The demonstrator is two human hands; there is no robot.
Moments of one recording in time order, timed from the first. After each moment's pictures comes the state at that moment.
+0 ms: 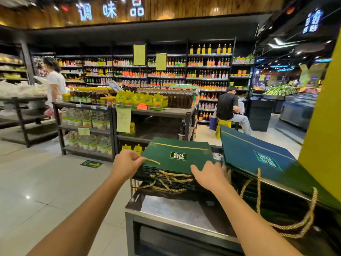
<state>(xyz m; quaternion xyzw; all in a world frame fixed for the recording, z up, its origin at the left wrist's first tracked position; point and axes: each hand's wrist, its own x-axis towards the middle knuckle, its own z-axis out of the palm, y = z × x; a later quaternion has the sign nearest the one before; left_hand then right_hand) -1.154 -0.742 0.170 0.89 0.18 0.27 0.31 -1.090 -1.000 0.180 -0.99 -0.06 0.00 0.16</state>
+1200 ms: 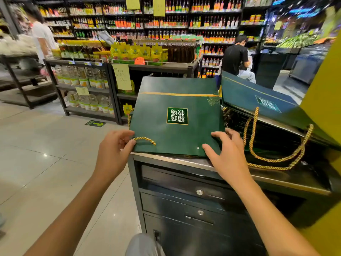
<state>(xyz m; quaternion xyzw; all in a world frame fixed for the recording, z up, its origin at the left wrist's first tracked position) -1.265 -0.790 0.100 0.87 0.12 0.37 0.30 -1.168 -1.073 0.103 -0.90 -0.16 -0.15 0.36</state>
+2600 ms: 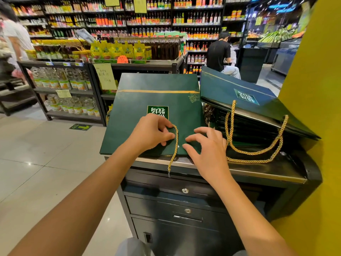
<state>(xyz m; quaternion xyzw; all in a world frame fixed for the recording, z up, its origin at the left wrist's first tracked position) -1.173 -0.884 0.149 0.93 0.01 0.13 0.36 -1.161 -1.073 0.089 -0.89 -0.21 -0.24 0.33</state>
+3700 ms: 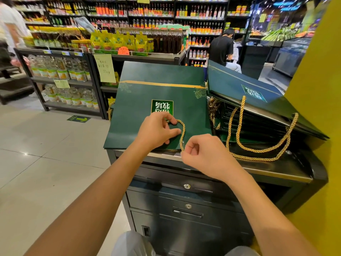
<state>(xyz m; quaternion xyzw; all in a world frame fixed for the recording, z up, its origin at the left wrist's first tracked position) -1.167 -0.884 0.124 0.91 0.01 0.18 0.38 -1.183 -1.074 0.126 -0.91 -0.29 -0.02 0.30</state>
